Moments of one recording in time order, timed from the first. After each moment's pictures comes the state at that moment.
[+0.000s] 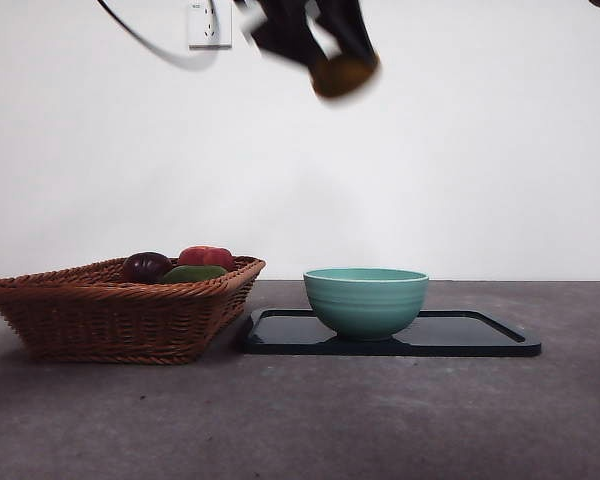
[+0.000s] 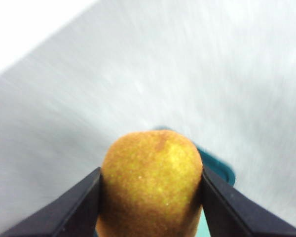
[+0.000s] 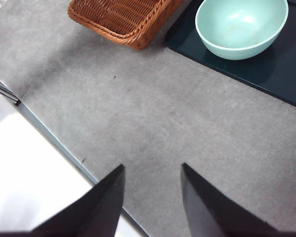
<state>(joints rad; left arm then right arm) -0.58 1.88 2.06 -0.76 0.29 0.24 0.47 0.69 0.86 -0.93 -0.39 0.11</state>
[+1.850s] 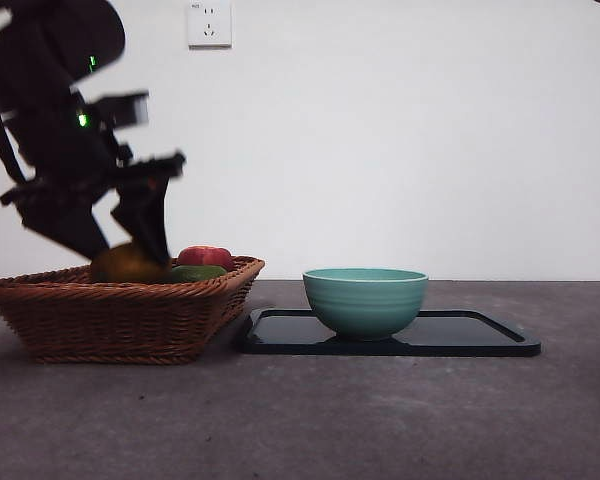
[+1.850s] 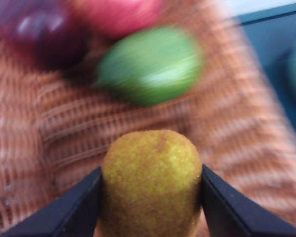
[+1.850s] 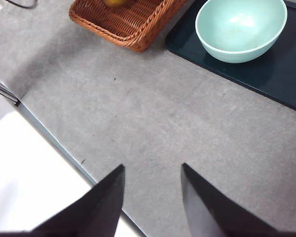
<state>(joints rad) -0.35 1.59 1.02 -0.31 0.05 -0.08 0.47 0.68 0.86 -0.93 -0.39 0.10</state>
